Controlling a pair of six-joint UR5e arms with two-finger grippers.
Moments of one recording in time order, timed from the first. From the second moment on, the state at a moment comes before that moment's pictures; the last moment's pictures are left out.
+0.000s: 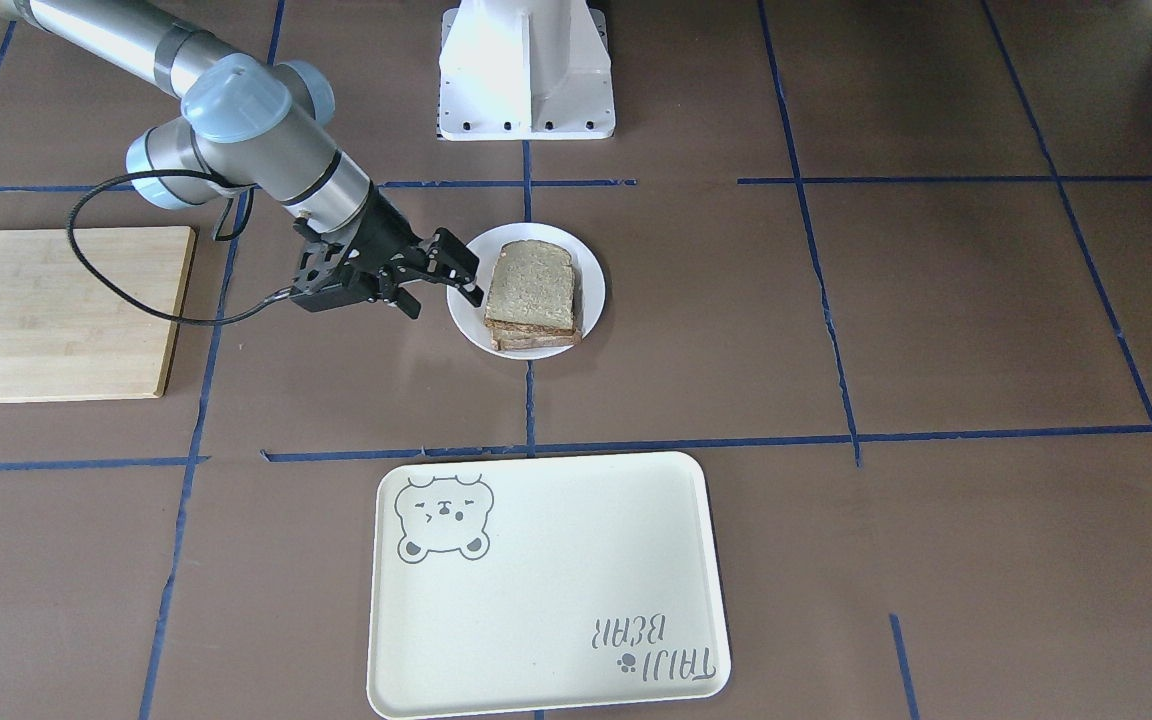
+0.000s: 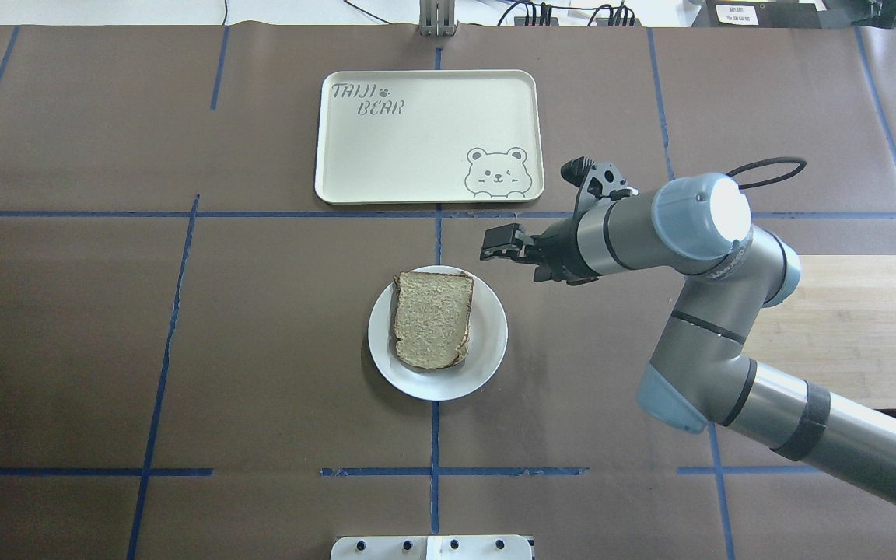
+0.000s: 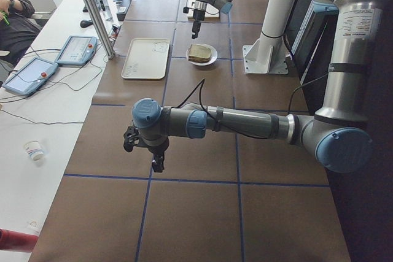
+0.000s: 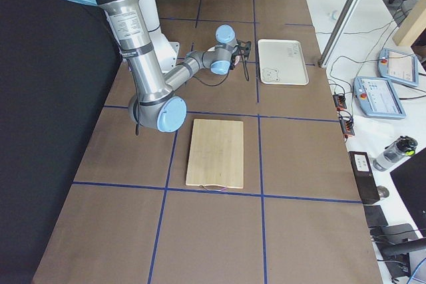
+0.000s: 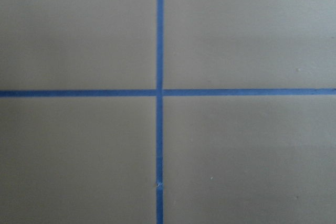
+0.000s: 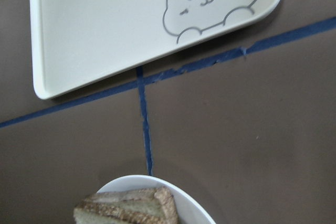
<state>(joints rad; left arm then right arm) -1.50 -1.63 -1.63 -1.62 -2.40 -0.09 0.63 -1.14 1.66 -0.87 1.95 1.51</state>
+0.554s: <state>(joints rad) -1.34 -1.62 -1.67 -2.05 -2.40 -0.58 0.78 -1.15 1.86 -1.45 1.97 1.03</state>
